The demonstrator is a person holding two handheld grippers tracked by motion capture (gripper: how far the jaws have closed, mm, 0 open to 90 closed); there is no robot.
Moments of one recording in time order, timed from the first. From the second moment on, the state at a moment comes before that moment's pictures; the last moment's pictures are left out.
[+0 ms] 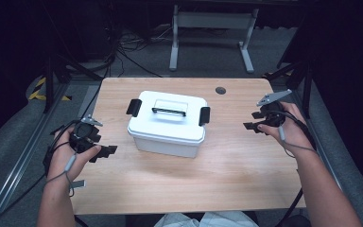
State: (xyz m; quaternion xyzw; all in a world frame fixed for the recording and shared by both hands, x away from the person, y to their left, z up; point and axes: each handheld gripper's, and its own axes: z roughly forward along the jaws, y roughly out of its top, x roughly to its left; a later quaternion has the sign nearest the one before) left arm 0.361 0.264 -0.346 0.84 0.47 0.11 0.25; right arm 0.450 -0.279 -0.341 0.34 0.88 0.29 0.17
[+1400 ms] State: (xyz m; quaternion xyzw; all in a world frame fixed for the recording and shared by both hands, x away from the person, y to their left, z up) left arm 0.372 0.260 -0.367 0.86 0.48 0.07 0.19; right arm 0.452 -0.292 -0.437 0.40 0.88 0.22 0.10
